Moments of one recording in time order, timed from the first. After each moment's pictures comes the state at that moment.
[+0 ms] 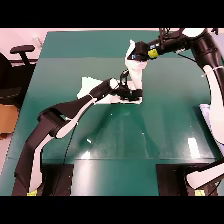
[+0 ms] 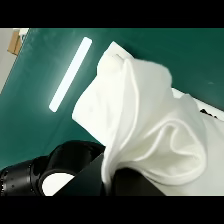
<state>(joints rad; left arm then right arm) -0.65 -2.16 1.91 0.80 -0.81 -1.64 0.23 -1.69 1.94 -0.82 1.25 1.44</state>
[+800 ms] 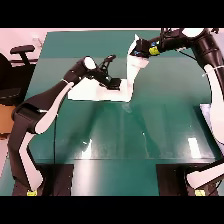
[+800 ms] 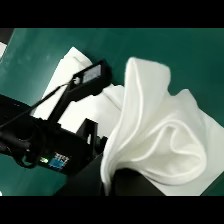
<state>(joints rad) -0.43 -1.98 1.90 0.93 -1.11 -1.42 0.21 -1.68 1.95 -0.89 1.18 1.45</state>
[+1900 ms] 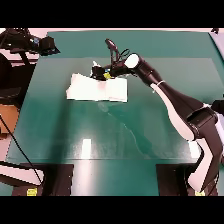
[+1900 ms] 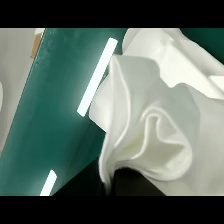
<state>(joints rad) 0.08 -1.59 1.91 1.03 -1.24 -1.37 0.56 -1.97 1.97 -0.77 0.84 1.55</state>
